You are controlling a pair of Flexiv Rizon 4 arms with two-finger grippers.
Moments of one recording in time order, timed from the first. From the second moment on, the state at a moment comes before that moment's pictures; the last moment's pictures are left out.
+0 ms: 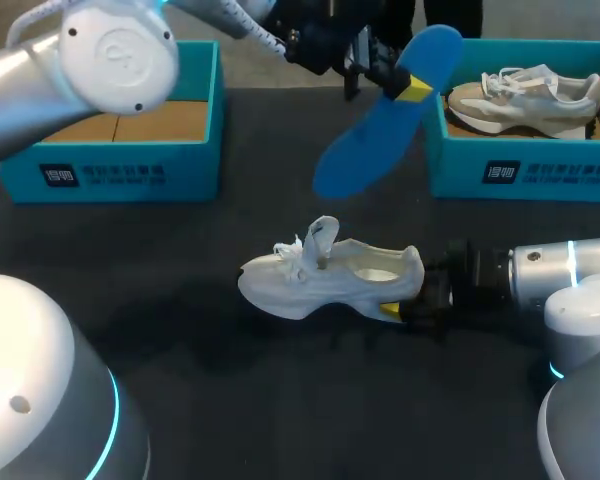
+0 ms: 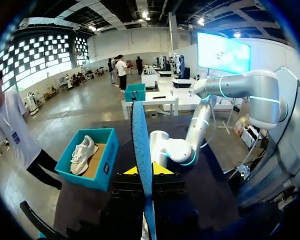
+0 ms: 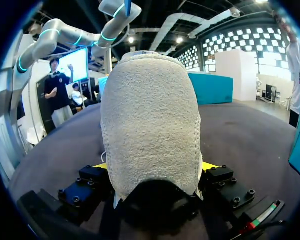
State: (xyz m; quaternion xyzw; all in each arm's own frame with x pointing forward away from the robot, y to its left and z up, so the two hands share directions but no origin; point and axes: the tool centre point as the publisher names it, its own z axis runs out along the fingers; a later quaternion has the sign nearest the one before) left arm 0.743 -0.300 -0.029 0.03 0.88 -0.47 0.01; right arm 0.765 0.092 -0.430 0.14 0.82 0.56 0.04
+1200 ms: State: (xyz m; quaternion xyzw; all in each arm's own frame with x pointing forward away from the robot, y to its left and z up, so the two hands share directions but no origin) left arm 0.651 -0.273 0.062 -0.01 0.75 -0.63 -0.19; right arm 0.765 0.092 -0.430 0.14 0.82 0.56 0.04
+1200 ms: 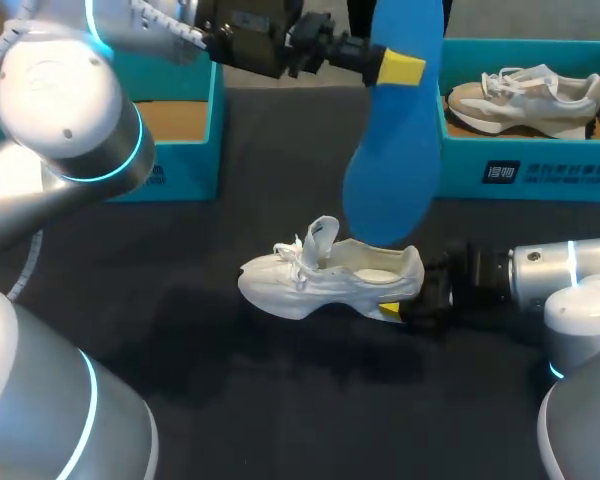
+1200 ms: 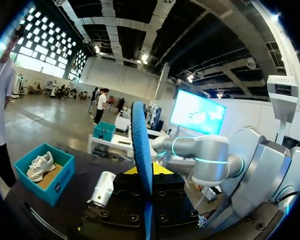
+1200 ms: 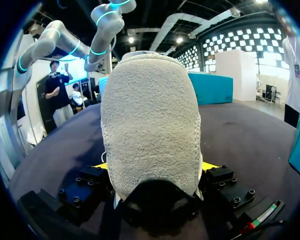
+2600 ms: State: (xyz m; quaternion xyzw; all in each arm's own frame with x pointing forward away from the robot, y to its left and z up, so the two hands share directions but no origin) left arm 0.585 -0.264 0.135 -0.09 0.73 -0.62 -0.29; right arm 0.765 0.092 -0.430 0.14 0.82 0.56 0.04
